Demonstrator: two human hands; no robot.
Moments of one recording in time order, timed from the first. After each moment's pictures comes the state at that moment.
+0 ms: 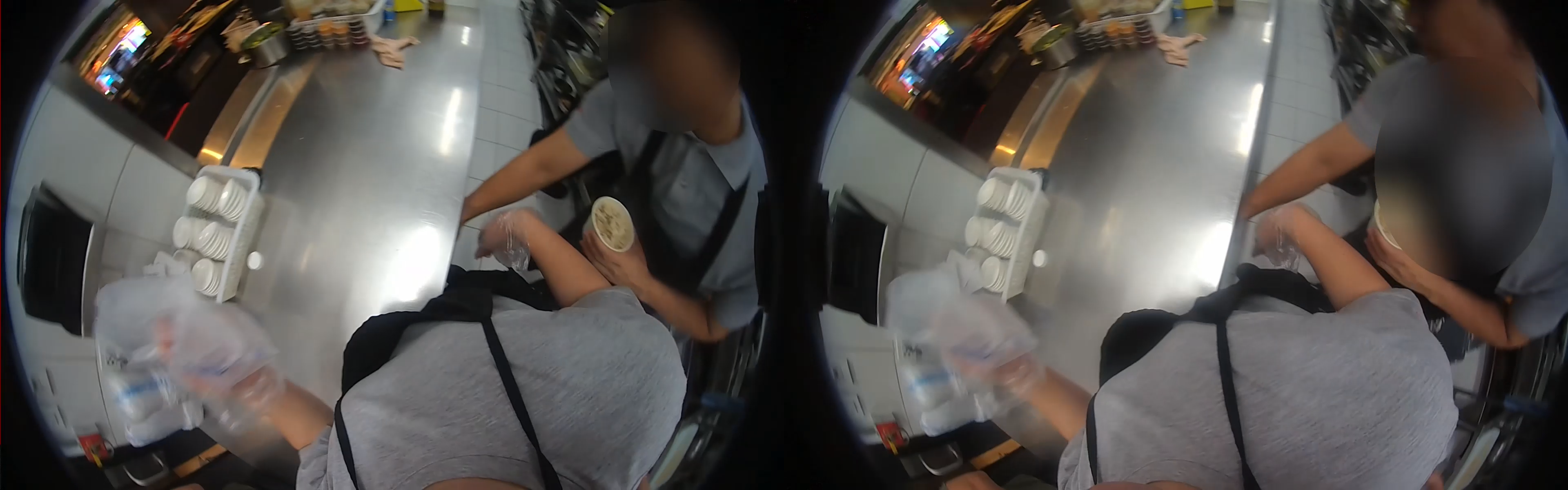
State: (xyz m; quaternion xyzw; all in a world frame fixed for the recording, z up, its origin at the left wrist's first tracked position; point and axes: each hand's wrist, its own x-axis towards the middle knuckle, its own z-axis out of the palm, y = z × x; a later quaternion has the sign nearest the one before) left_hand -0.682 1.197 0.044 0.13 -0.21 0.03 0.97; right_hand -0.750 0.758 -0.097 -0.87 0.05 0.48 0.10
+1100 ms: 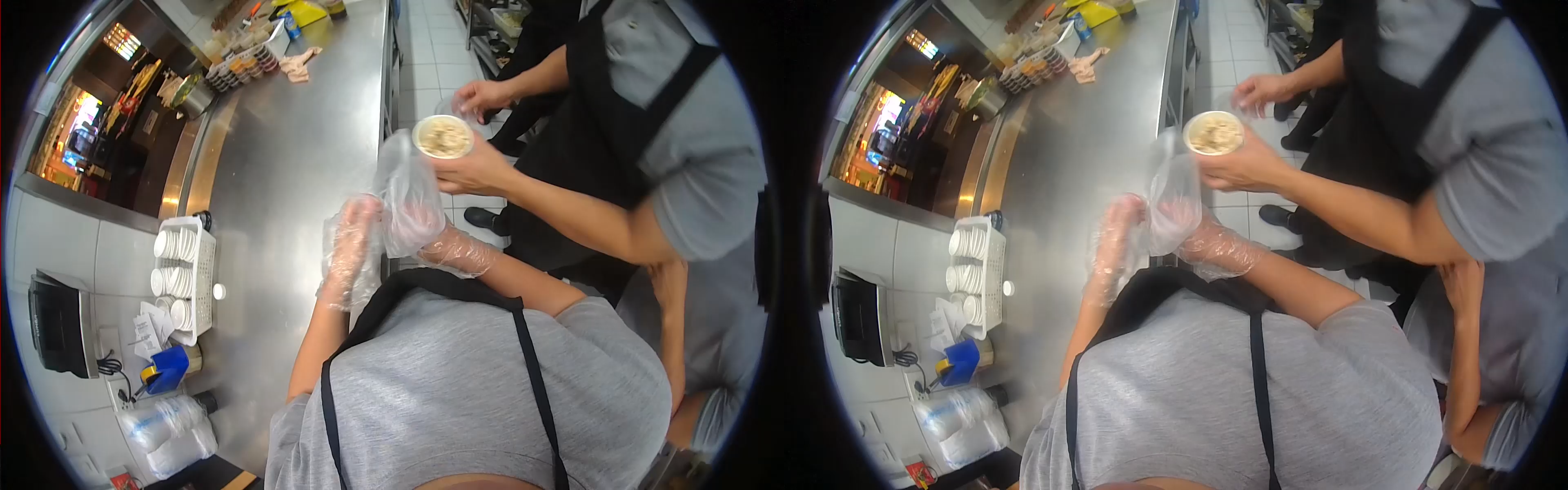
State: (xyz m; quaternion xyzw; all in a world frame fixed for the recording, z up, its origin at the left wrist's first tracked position) left_hand -0.723 0.901 -0.075 0.69 -0.34 -0.25 0.59; right_hand -0.826 0.774 -0.107 -0.91 -0.04 -0.24 0.34
